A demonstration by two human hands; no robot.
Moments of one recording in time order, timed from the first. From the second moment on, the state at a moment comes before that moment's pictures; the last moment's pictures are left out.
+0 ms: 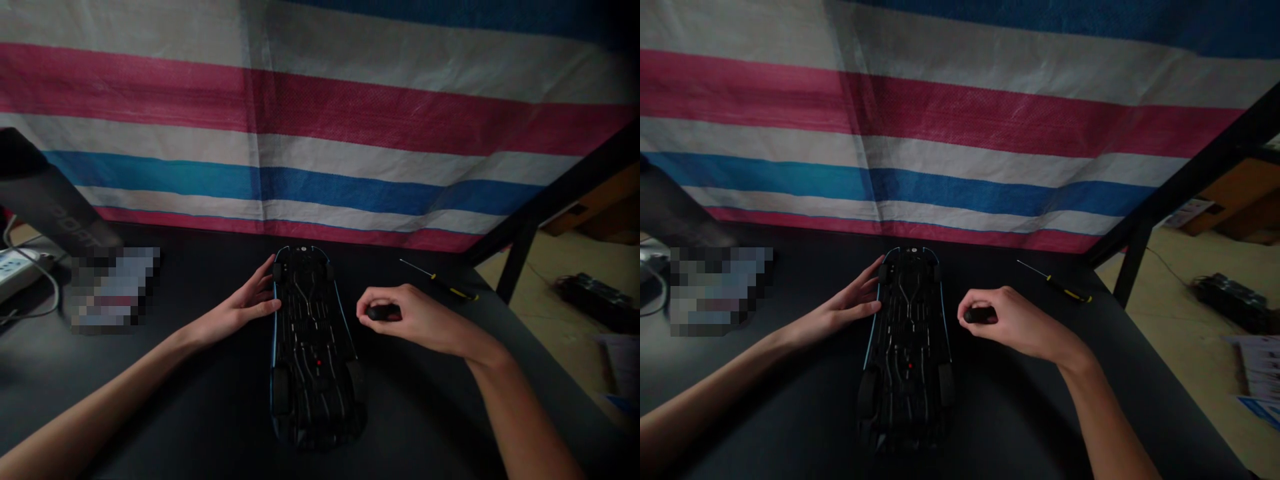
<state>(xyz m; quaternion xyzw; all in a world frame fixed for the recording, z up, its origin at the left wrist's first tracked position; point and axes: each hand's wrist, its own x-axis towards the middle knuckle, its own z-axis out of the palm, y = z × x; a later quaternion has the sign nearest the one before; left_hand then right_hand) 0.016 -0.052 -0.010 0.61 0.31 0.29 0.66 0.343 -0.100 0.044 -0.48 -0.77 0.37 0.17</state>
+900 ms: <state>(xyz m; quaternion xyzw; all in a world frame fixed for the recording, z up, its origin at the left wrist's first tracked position) 0.010 -0.046 -0.017 0.58 0.27 0.30 0.71 0.231 -0.065 0.065 -0.37 -0.85 0.35 0.12</state>
